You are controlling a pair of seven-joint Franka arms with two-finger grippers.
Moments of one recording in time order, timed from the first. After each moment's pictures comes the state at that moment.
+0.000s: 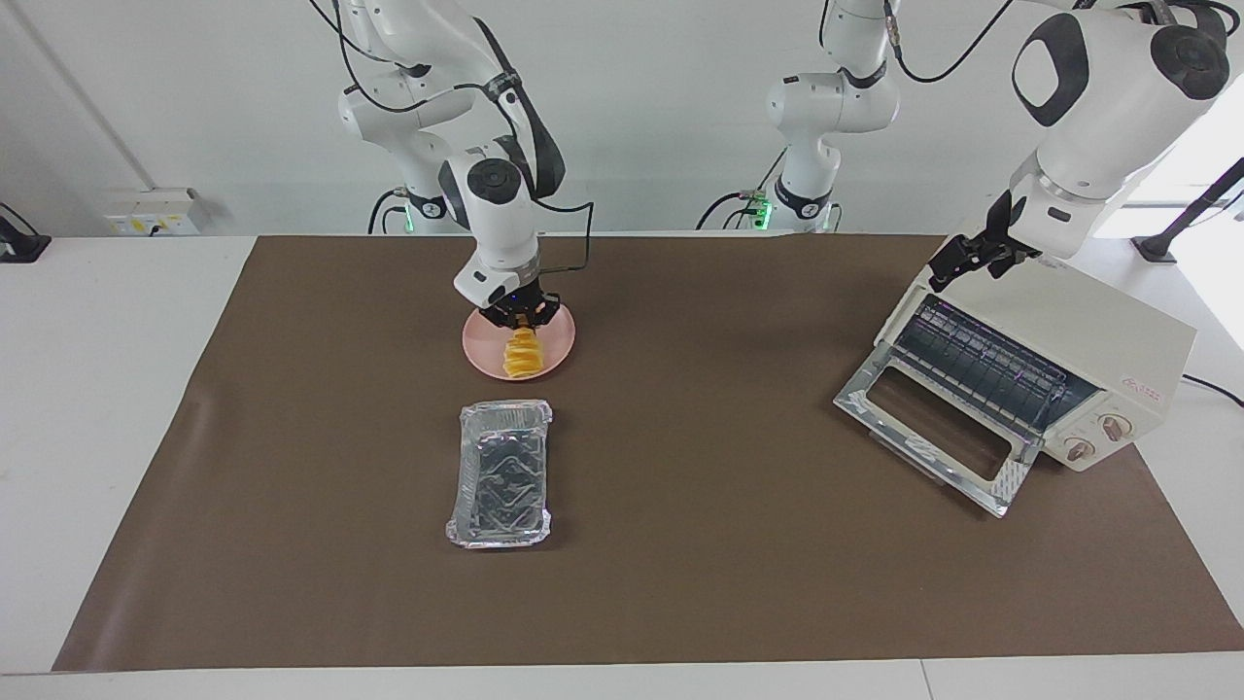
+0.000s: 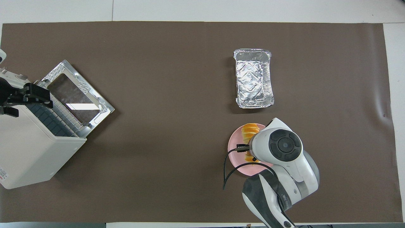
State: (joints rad) left arm -0.09 0.01 0.07 -1.65 -0.02 1.53 -0.19; right arm 0.47 -0.03 0.00 -2.37 0.02 2.29 0.42
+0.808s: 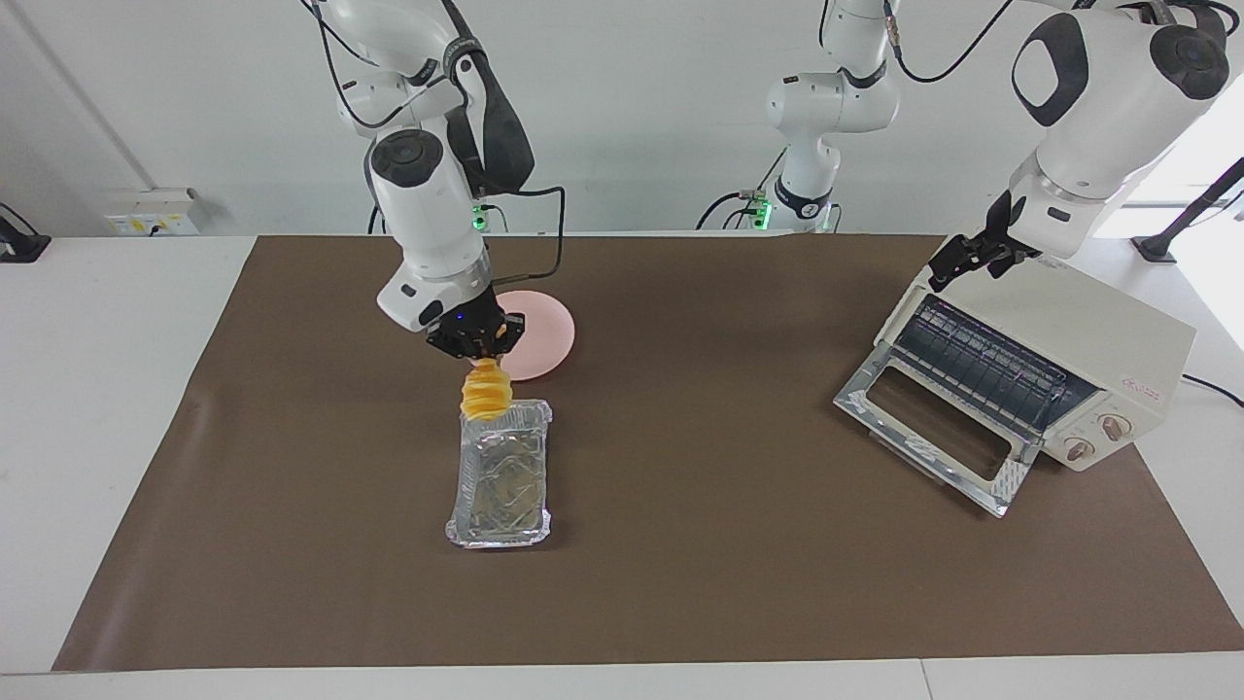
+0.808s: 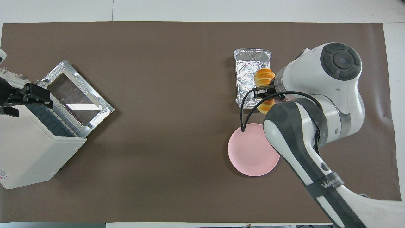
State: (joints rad) left arm -0.09 0.01 0.07 -1.65 -0.02 1.53 -0.19; right arm 0.31 0.20 -0.01 -1.79 0.07 2.04 0.21
